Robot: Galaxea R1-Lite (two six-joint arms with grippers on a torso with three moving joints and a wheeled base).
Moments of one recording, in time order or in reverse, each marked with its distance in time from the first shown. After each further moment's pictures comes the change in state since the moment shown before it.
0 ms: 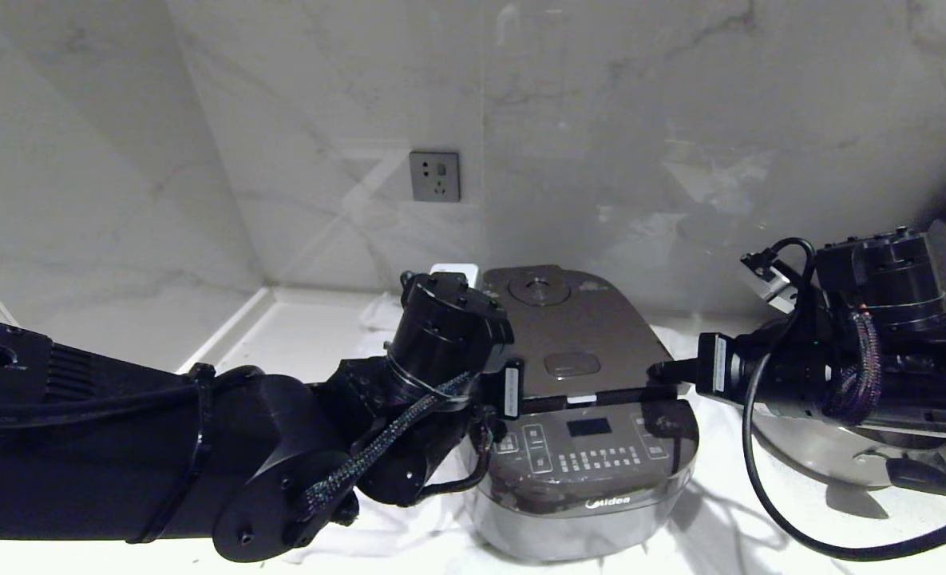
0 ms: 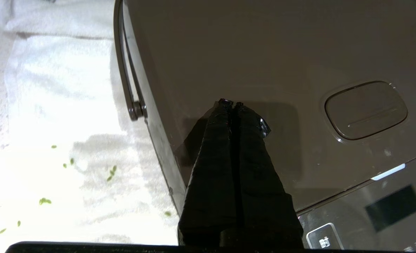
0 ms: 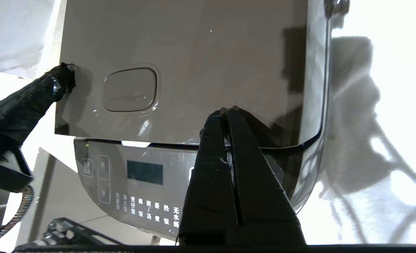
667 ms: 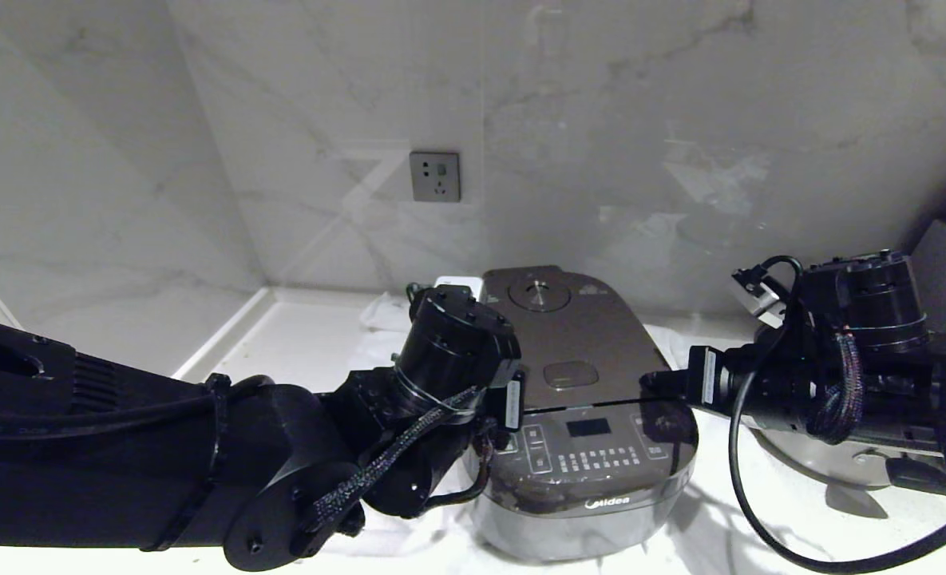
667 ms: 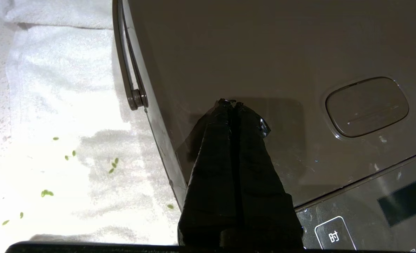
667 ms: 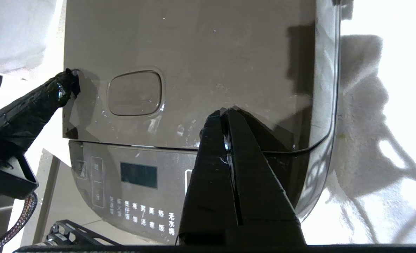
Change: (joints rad) left arm -0.010 0.014 0.011 0.002 0.000 -0.003; right arm 0.010 0.029 0.069 -0.103 0.001 0.021
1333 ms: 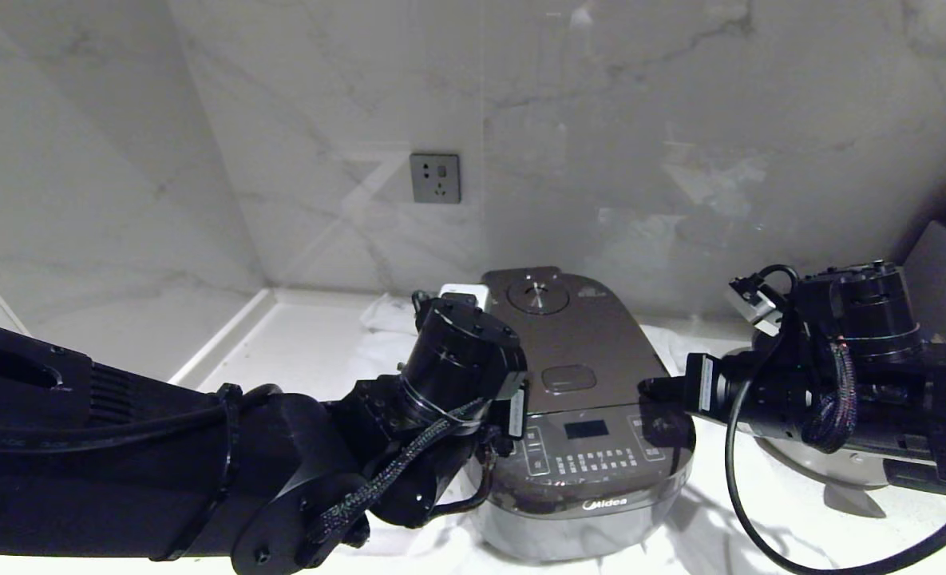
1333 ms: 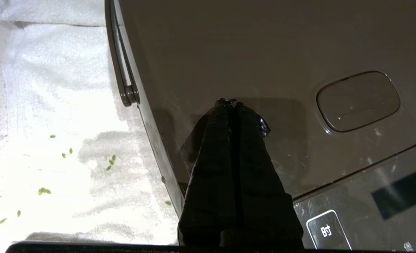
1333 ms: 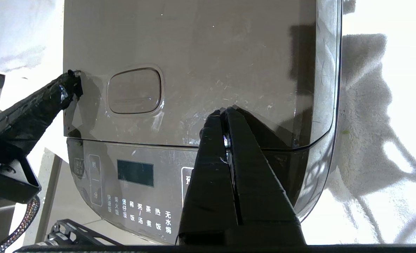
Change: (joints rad) left arm -0.011 0.015 0.012 -0.005 0.001 -0.002; right arm 0.001 0.018 0.028 -0.022 0.001 0.010
